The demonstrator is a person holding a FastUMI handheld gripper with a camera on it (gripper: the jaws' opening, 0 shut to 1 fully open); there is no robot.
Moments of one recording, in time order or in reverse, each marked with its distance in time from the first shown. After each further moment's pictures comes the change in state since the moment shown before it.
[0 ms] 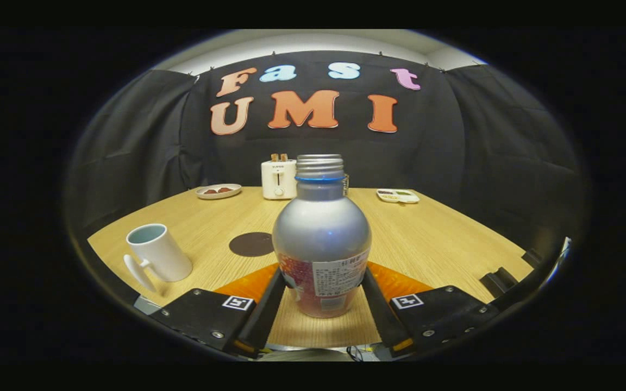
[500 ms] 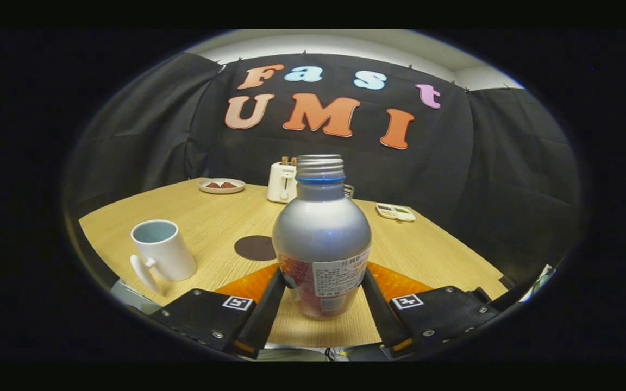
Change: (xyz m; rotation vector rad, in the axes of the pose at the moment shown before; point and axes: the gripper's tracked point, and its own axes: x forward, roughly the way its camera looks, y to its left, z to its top) arm -0.010 0.025 0.020 -0.180 -0.017 -0.043
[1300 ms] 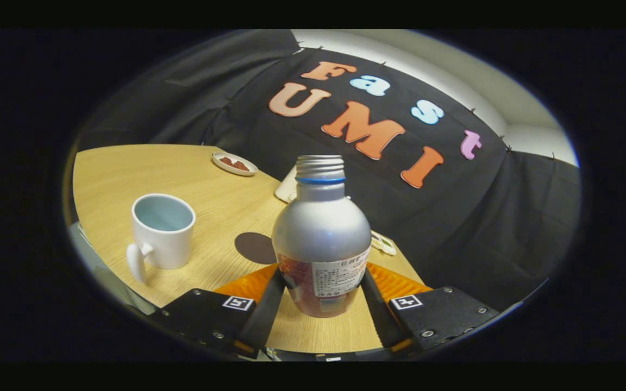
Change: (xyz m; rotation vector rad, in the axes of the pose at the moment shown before) arm 0.000 0.041 0.037 -0.421 -0.044 -0.066
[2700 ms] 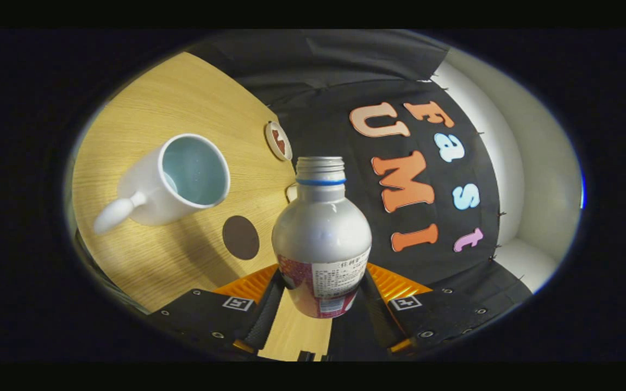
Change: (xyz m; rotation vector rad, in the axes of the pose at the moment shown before) arm 0.013 0.016 0.042 -0.667 -0.100 -0.071
